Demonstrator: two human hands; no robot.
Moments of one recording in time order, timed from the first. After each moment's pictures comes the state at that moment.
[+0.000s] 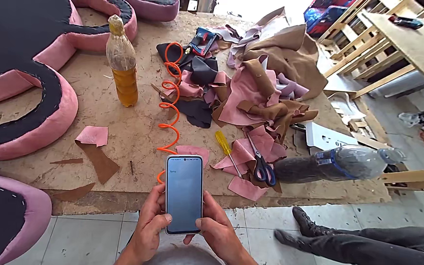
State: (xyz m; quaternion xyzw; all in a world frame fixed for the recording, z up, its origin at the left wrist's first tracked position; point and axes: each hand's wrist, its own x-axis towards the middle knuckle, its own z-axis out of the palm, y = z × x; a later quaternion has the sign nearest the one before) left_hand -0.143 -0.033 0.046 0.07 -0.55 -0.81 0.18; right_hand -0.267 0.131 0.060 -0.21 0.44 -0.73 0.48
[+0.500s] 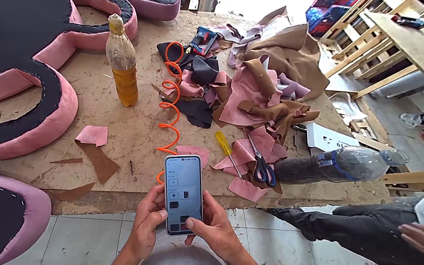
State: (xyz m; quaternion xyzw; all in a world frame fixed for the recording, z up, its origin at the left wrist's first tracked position) left_hand -0.143 -0.038 0.043 0.08 -0.57 -0.80 0.20; right_hand -0.265 0.126 0.069 -0.22 0.49 -0.71 0.45
